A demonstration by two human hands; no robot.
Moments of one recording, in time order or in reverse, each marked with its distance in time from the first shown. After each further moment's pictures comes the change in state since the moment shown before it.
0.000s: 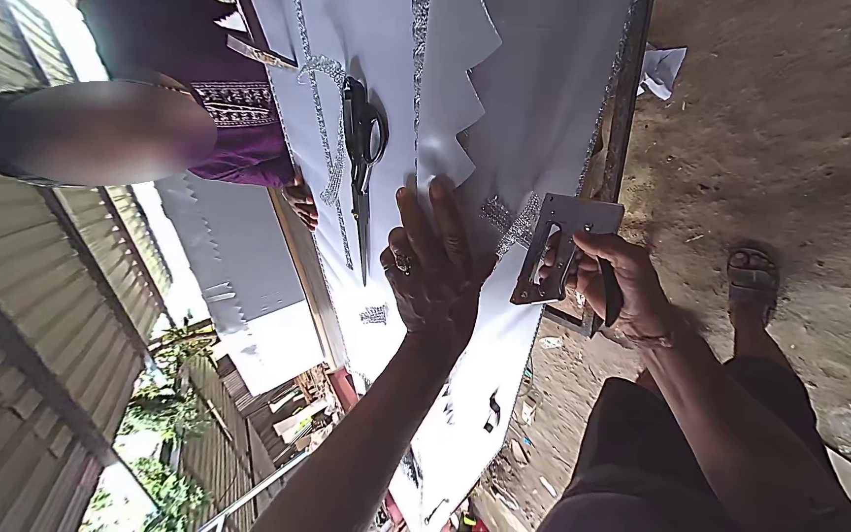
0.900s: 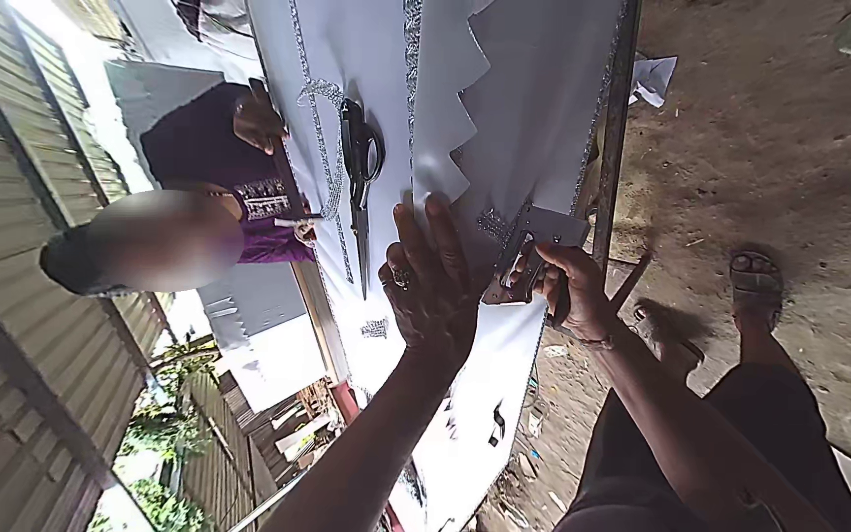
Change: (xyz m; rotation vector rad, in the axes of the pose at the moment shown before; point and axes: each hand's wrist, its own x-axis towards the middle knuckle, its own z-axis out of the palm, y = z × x) left_hand 0.001 -0.001 0.000 0.059 0.012 0.016; right_hand 0.024 0.039 0.024 0.085 0.133 -0.062
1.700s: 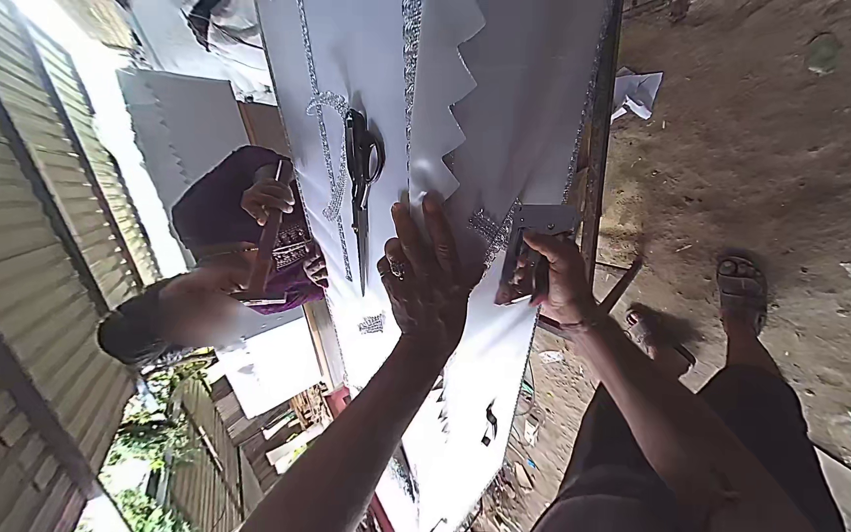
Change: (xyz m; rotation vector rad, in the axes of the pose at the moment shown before) left_hand 0.001 0.003 -0.004 -0.004 -0.017 -0.007; right_hand 0.002 -0.005 0.006 -0.012 0.080 -0.112
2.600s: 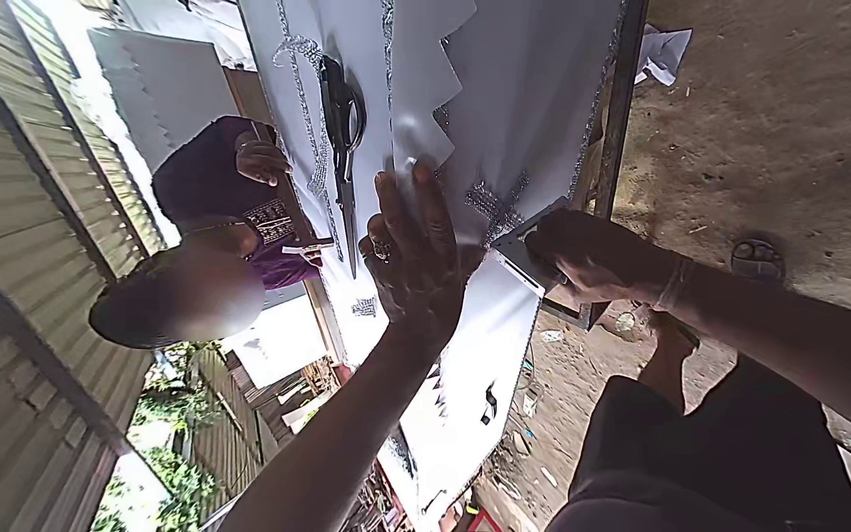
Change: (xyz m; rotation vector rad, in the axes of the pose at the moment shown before) left_hand 0.002 -0.002 0.000 -0.027 -0.008 -0.003; right_hand 0.029 -0.049 -0.052 -1.830 -0.988 -0.958
